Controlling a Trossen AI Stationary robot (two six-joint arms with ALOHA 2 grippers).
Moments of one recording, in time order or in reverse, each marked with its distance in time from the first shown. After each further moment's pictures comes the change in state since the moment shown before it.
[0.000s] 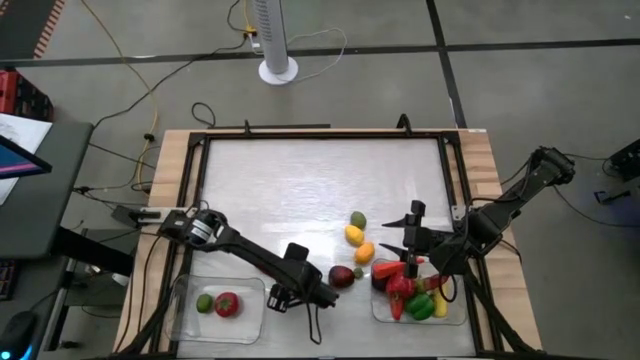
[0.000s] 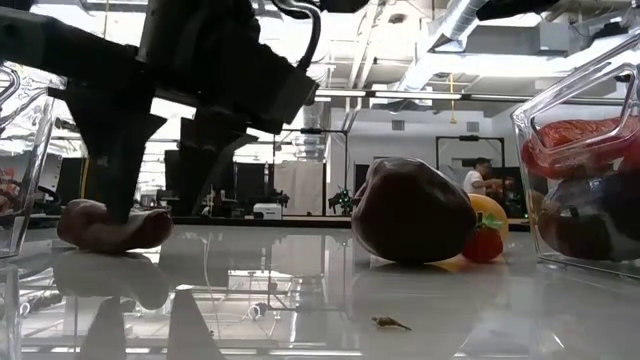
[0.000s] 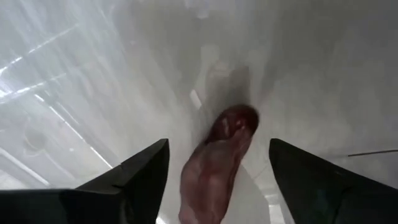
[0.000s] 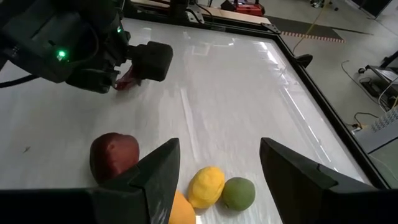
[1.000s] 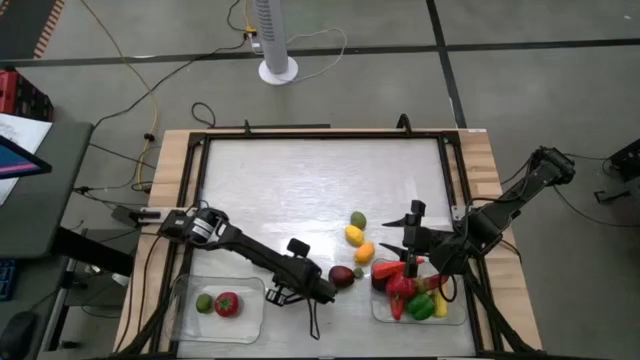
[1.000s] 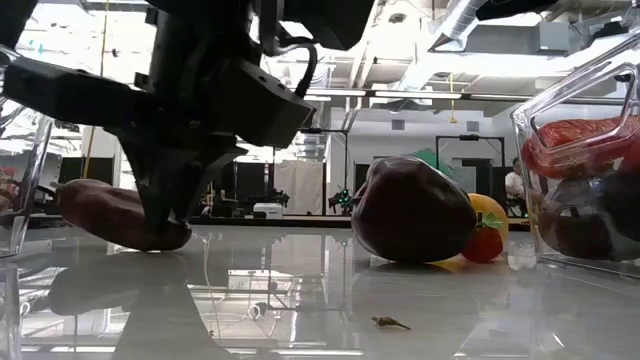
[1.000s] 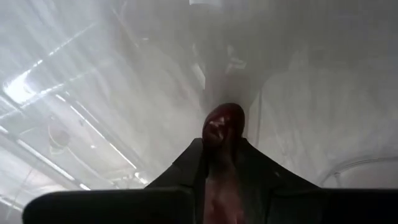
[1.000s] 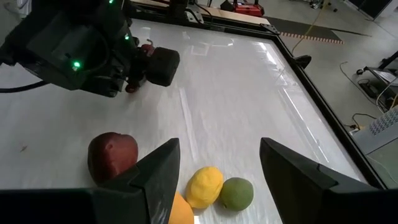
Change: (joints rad) left arm 0.021 0.000 -0.051 0.018 -0.059 0.072; right arm 0.000 0.000 0.000 0.000 0.003 -0.008
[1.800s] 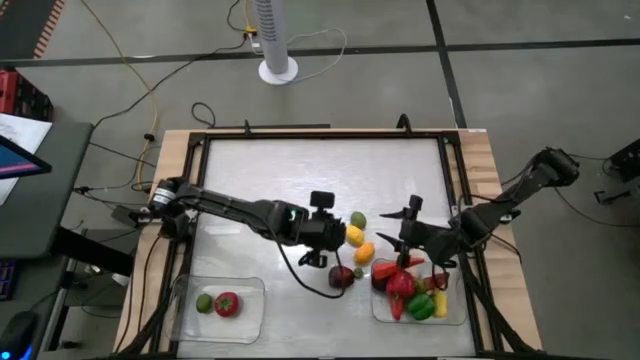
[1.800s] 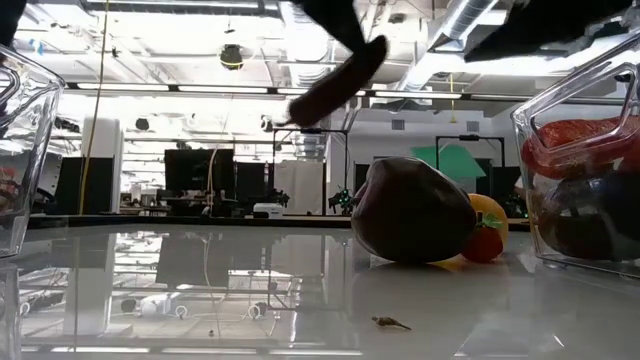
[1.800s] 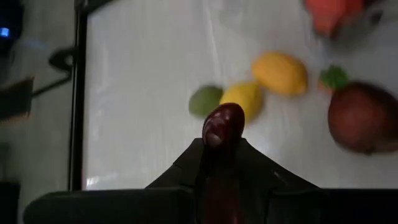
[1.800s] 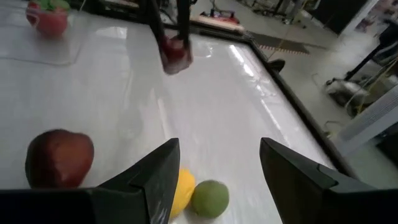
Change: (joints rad) left arm 0.170 -0.358 0.000 0.531 -0.306 0.158; right arm -0.084 -0.063 -0.223 0.266 0.046 -0.139
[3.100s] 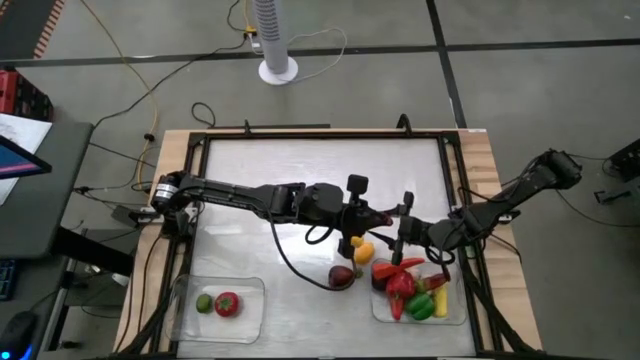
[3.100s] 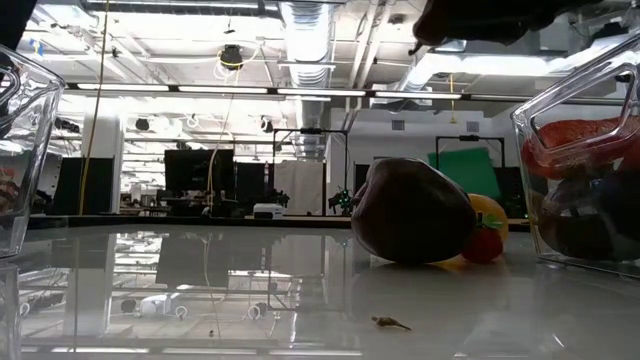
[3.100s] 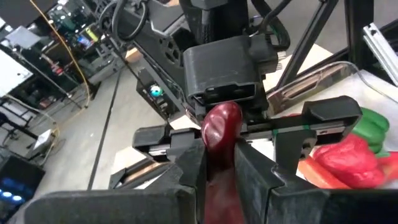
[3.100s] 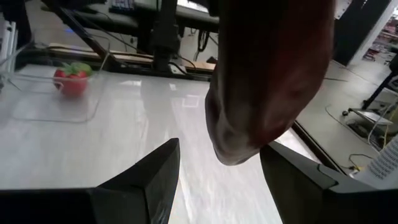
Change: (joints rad) left arm 0.107 0.000 0.000 0.692 0.315 0.372; right arm -0.074 -0.002 -0.077 0.398 -0.094 -0.178
